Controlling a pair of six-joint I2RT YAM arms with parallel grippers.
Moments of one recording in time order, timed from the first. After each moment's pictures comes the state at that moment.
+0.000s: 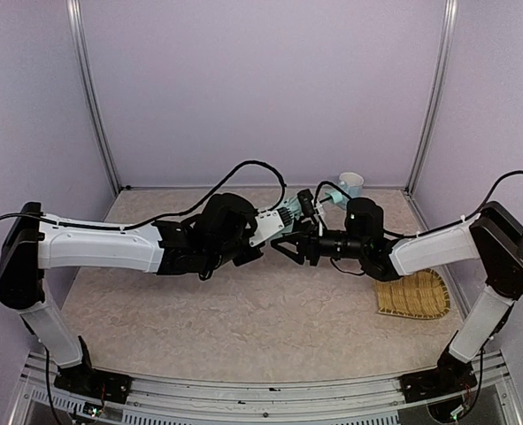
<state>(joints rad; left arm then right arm) -1.04 1.70 1.20 -0.01 -0.53 0.60 0.70 1.68 0.81 0.72 -0.58 0.28</state>
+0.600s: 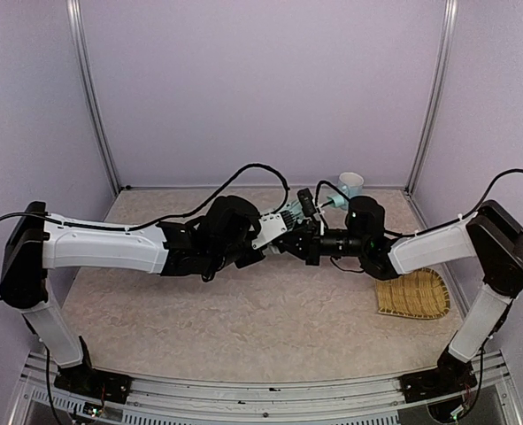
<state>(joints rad) -1.04 1.72 1.21 -0.01 -0.53 0.60 0.69 1.70 0.82 0.79 -0.72 0.32</state>
